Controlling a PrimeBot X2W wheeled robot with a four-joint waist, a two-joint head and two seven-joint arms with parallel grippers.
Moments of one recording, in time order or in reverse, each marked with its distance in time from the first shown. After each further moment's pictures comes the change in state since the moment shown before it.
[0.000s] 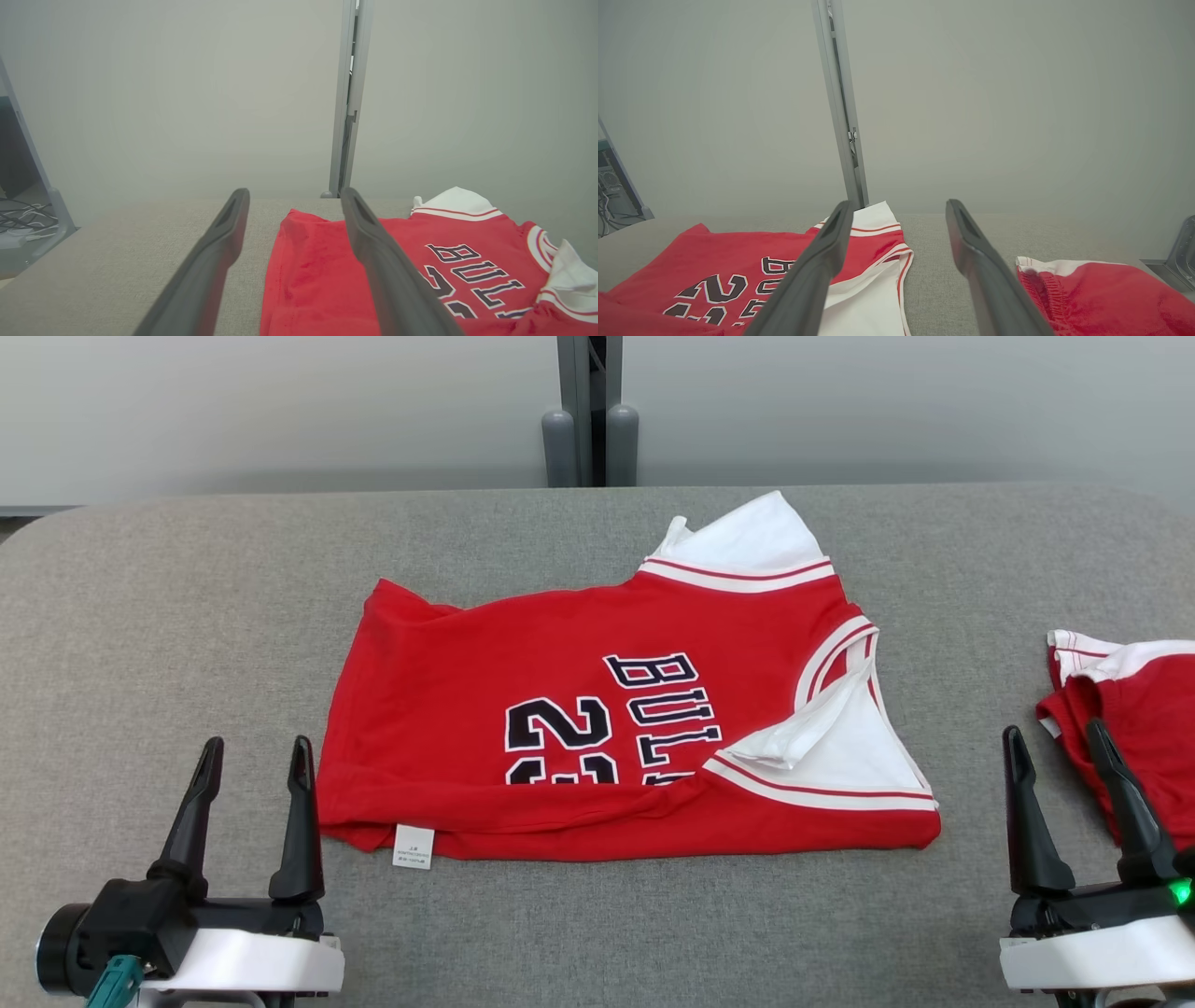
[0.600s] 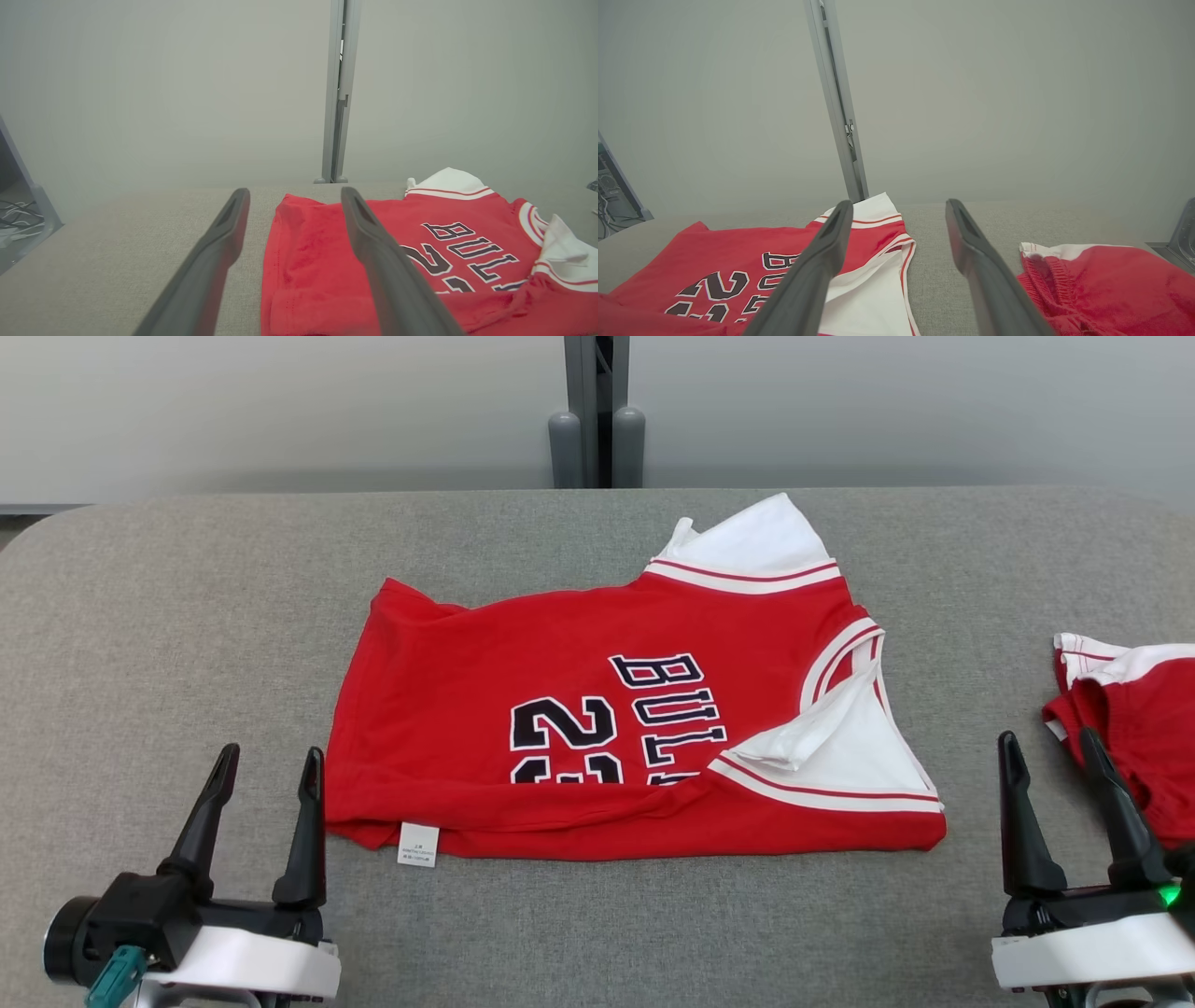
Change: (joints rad) left arm -0.011 -0.007 0.027 0.072 0.025 -0.113 0.000; right arm 0.004 0.022 -0.010 0.021 0.007 0.000 0.016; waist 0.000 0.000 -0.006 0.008
